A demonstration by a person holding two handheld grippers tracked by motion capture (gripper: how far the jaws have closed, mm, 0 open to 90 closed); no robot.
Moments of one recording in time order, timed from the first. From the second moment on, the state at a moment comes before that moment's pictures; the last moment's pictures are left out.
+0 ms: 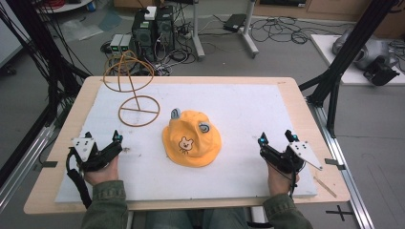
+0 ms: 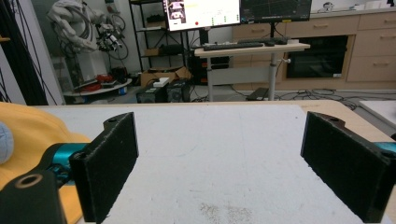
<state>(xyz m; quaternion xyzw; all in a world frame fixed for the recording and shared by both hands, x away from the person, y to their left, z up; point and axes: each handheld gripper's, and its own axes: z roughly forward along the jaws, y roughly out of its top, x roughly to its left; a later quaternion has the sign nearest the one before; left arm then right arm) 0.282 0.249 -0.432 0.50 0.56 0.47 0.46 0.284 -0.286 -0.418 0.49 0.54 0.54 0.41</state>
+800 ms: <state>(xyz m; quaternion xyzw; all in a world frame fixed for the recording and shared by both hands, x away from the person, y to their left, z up) 0.282 0.249 -0.432 0.50 0.57 0.46 0.46 0.282 -0.241 -0.391 0.44 0.58 0.56 0.40</state>
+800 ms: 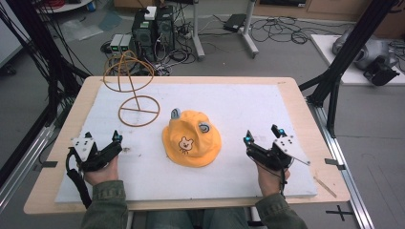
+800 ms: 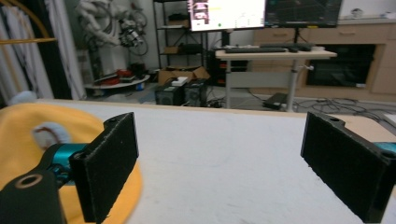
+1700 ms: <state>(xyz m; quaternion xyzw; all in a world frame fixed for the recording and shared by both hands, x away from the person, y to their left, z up) 0.281 0.256 -0.433 0.48 0.58 0.45 0.48 0.313 -0.090 -0.396 0.49 0.70 0.45 0.24</state>
